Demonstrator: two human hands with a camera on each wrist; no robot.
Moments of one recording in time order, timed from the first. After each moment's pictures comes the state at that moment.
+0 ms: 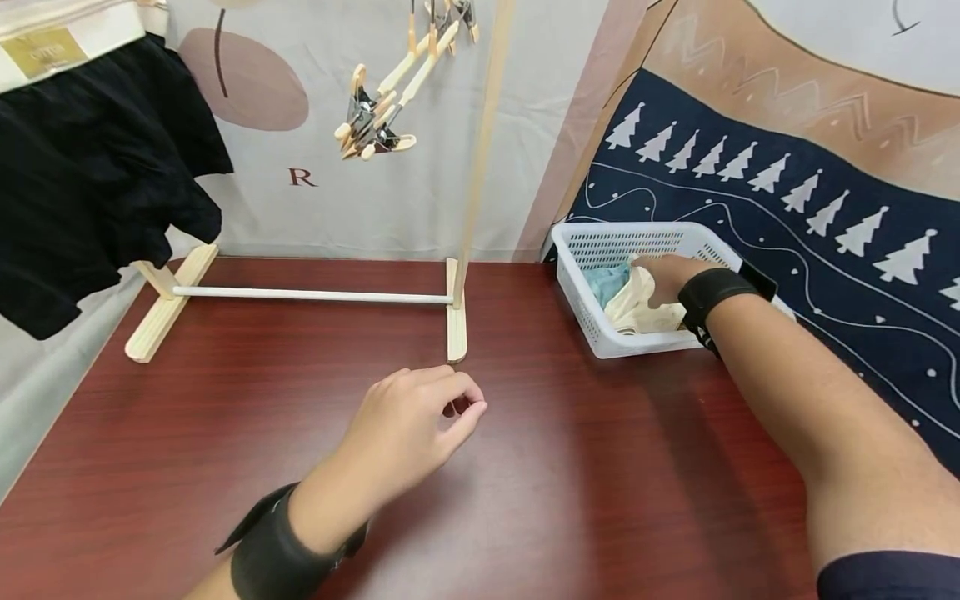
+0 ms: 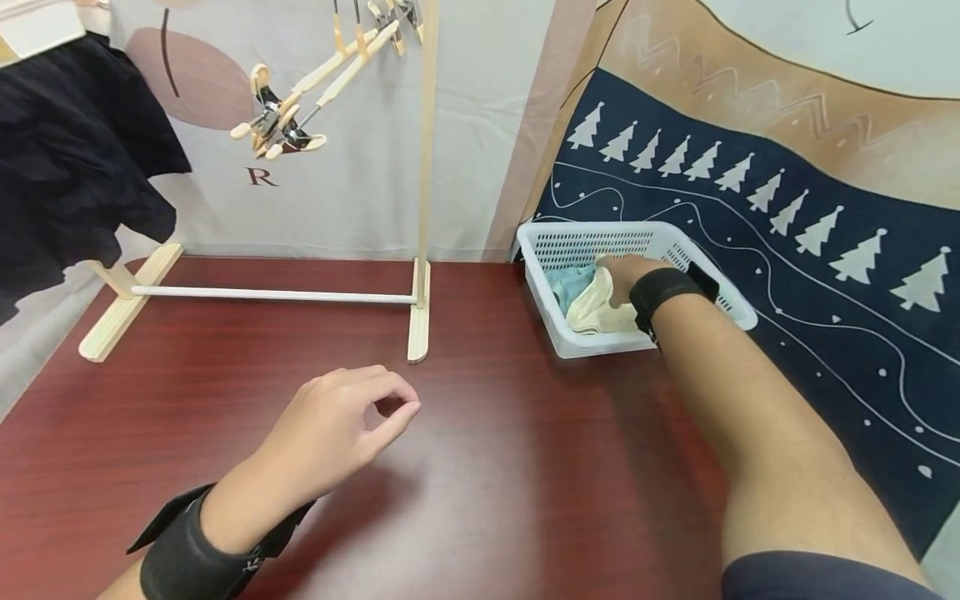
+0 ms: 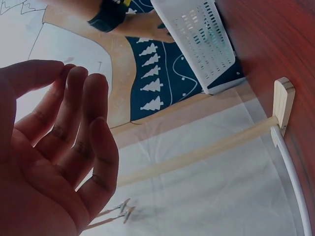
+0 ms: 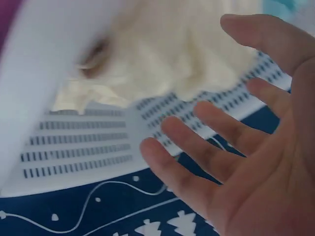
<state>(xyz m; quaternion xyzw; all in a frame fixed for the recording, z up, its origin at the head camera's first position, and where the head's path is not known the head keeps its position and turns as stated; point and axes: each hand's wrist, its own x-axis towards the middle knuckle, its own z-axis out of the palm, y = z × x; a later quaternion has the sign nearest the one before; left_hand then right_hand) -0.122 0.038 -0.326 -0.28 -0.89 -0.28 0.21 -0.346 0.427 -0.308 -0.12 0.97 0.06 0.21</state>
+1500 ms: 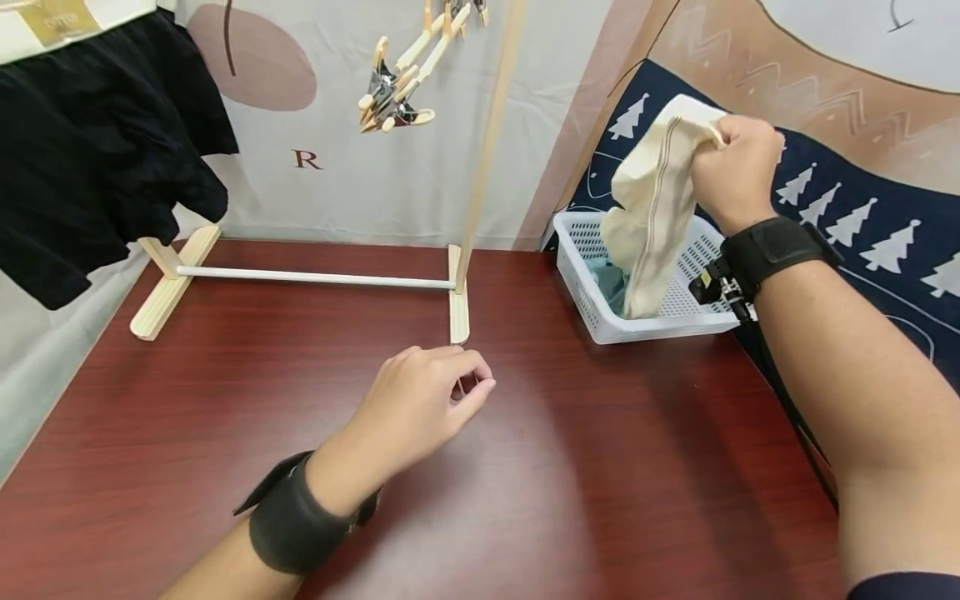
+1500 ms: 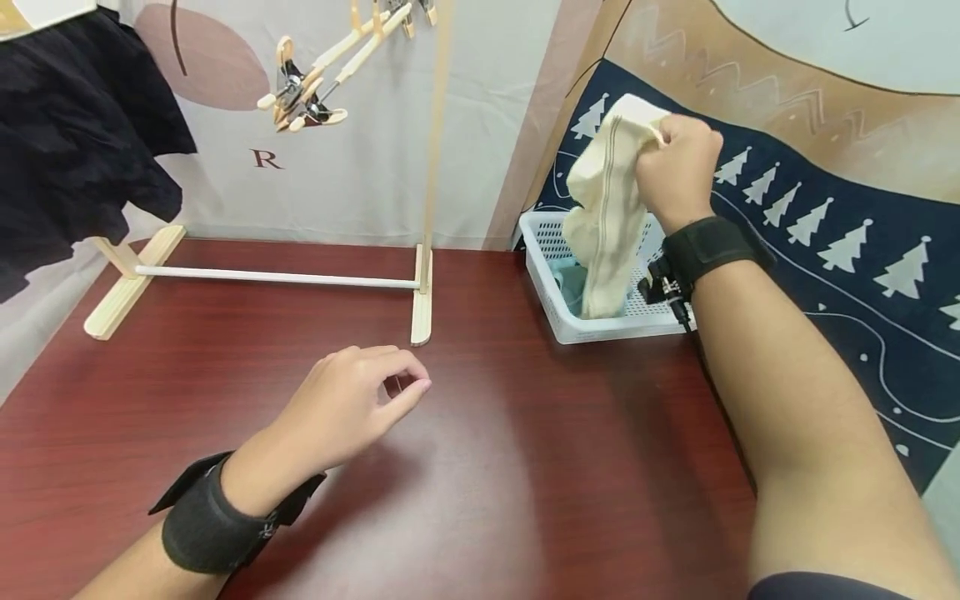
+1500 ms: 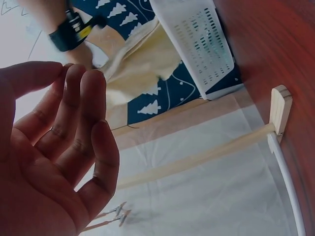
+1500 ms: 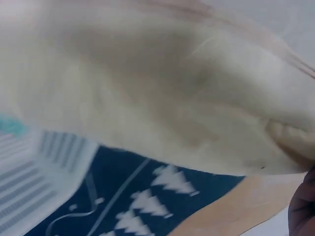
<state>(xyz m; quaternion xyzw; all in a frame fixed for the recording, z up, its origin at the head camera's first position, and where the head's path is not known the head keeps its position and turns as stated) -0.121 0.038 -0.322 -0.28 -0.90 -0.30 0.17 -0.323 0.384 -0.205 -0.02 0.89 -0.26 -0.37</state>
